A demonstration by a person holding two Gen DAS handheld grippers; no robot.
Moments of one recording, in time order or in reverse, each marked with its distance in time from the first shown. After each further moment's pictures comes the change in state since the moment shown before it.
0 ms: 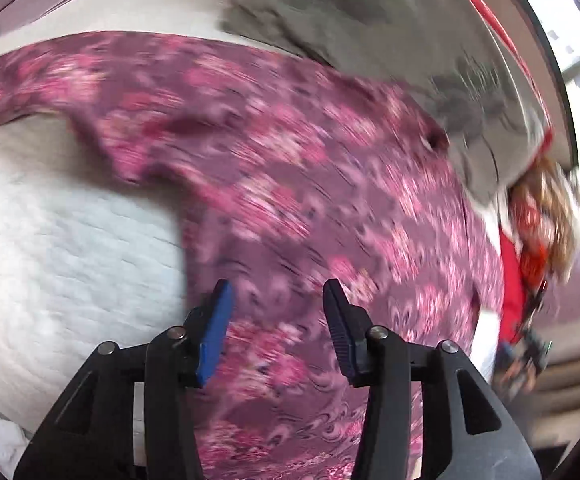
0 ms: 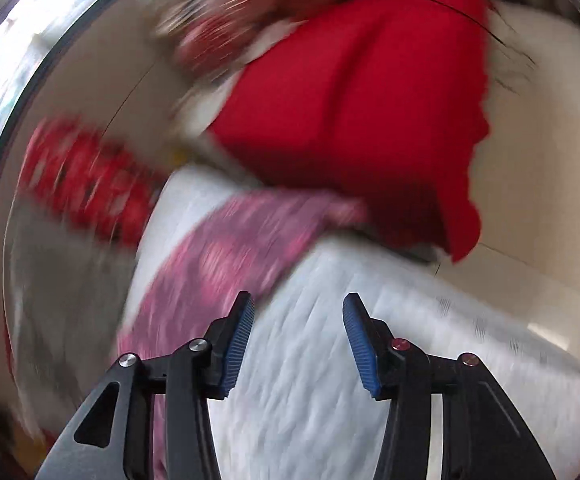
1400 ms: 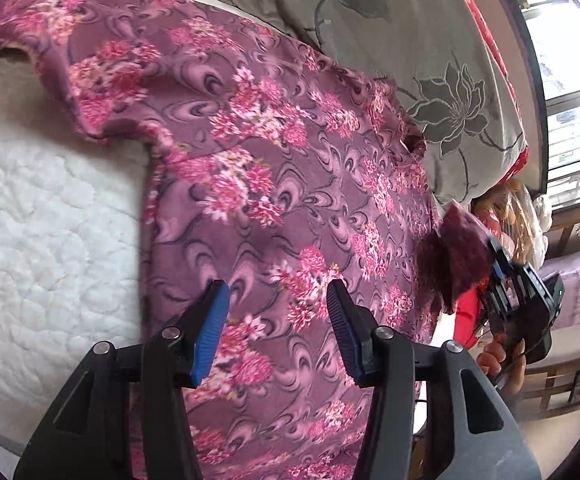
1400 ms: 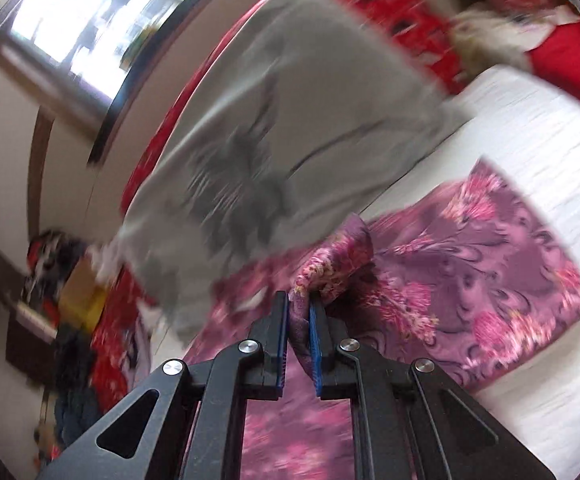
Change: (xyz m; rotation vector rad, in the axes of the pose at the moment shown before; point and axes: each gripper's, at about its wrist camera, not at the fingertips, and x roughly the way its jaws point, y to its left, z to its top) left arm 0.009 0.018 -0.002 -0.131 0.038 -0.198; right arm -0.003 0.265 -0.241 -0.533 0.264 0.508
